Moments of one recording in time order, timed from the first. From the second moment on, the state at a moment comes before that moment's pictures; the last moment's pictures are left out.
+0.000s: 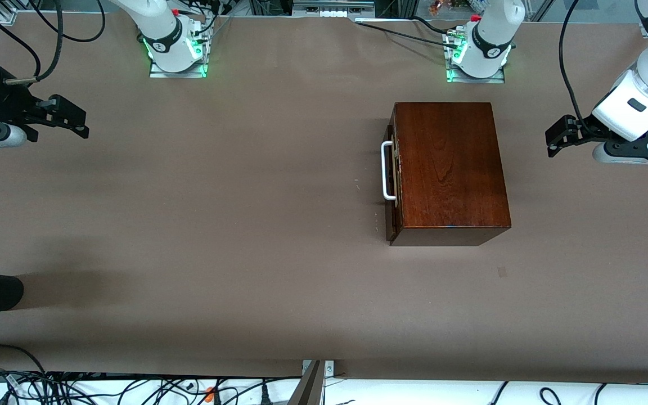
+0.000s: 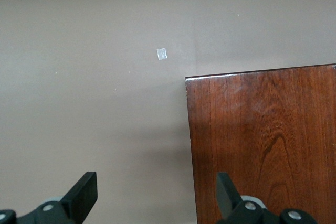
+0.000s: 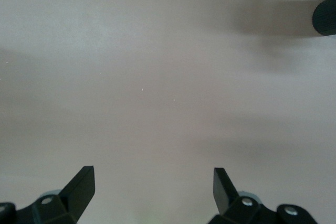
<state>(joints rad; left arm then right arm) -0.04 0.01 -0.07 -1.64 0.07 1.67 -0.05 0.28 0.05 -0.20 -1.50 0.02 1.53 0.01</state>
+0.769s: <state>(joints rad) -0.04 0.01 -0.07 -1.64 0.07 1.63 -0.05 0.28 0.05 -0.20 -1.50 0.02 1.53 0.01</state>
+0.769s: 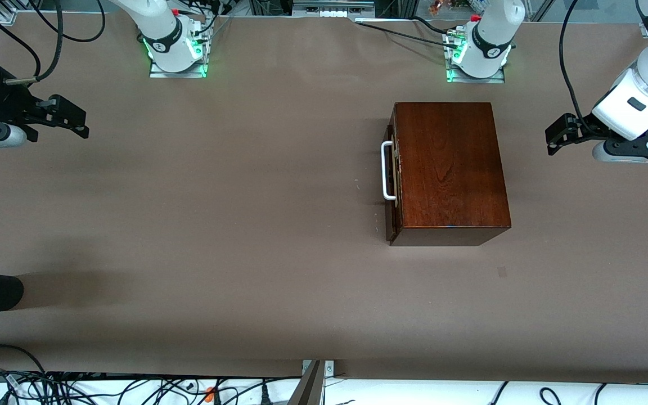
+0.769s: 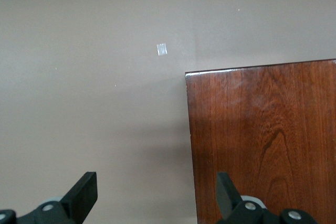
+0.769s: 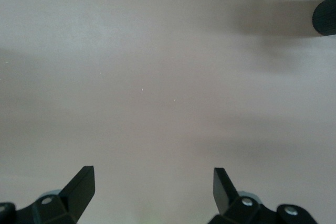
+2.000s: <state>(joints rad) -0.34 0.24 -0.27 -1.63 0.05 1.77 -0.43 0.28 0.05 -0.20 -1.50 0.02 1.53 0.01</state>
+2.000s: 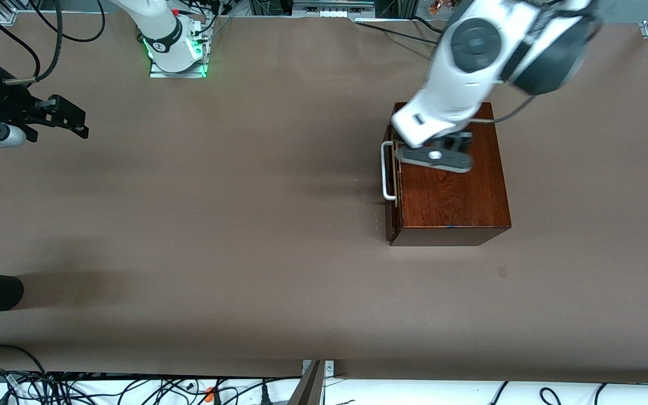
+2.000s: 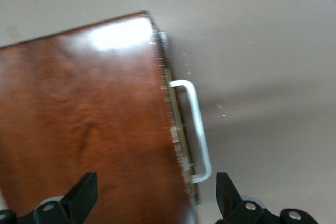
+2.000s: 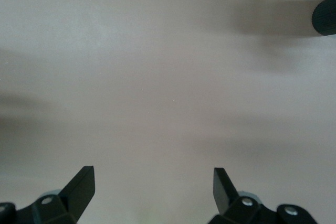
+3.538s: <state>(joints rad) -0.50 0.50 -0.26 -1.63 0.28 1.91 -0.68 0.28 0.05 -0.20 -1.50 0.02 1.53 0.01</state>
